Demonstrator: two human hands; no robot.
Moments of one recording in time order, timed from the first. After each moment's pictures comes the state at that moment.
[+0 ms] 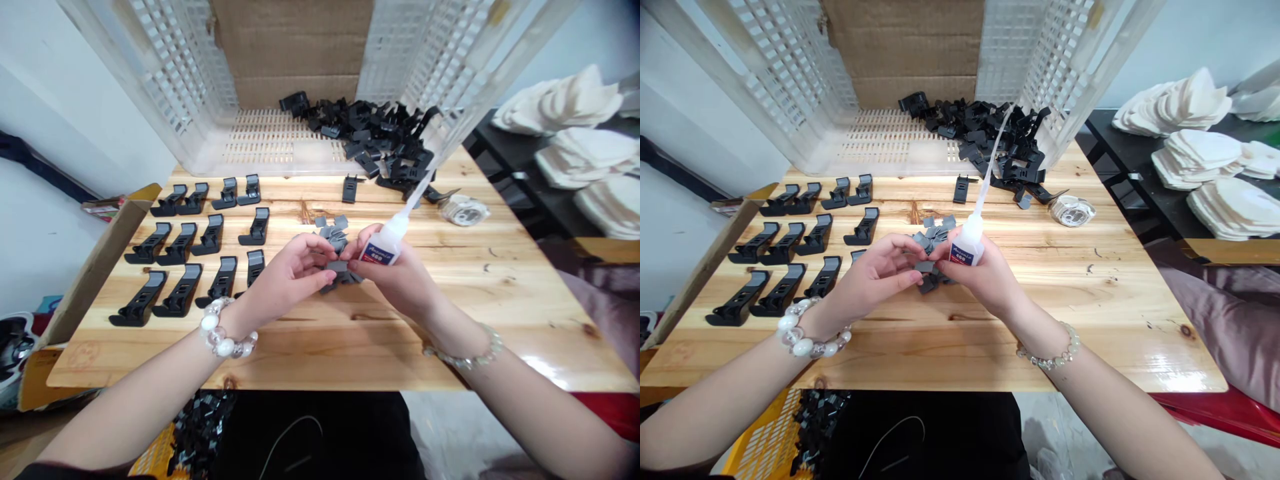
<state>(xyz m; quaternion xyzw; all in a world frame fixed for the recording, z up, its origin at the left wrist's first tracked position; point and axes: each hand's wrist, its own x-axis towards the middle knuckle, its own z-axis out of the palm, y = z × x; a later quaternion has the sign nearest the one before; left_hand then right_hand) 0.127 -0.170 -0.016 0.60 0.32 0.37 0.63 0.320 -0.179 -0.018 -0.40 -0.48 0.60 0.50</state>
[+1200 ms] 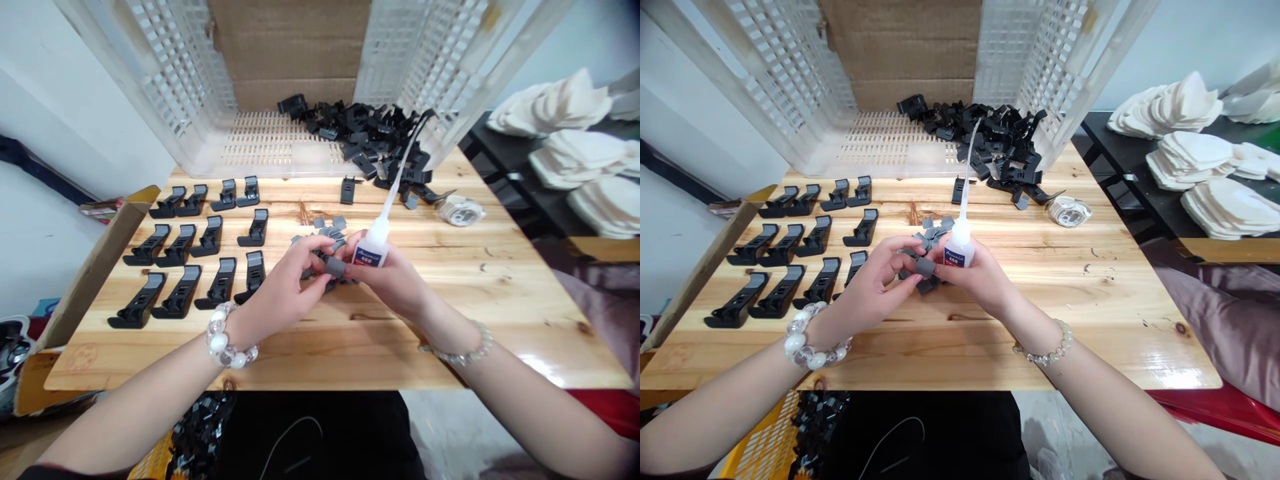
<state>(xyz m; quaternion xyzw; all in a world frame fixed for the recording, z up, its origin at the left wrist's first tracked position) 0.127 -0.178 -0.027 0.70 0.32 0.39 0.50 0.320 -0.177 -0.029 -0.34 -0.49 0.64 0.48</state>
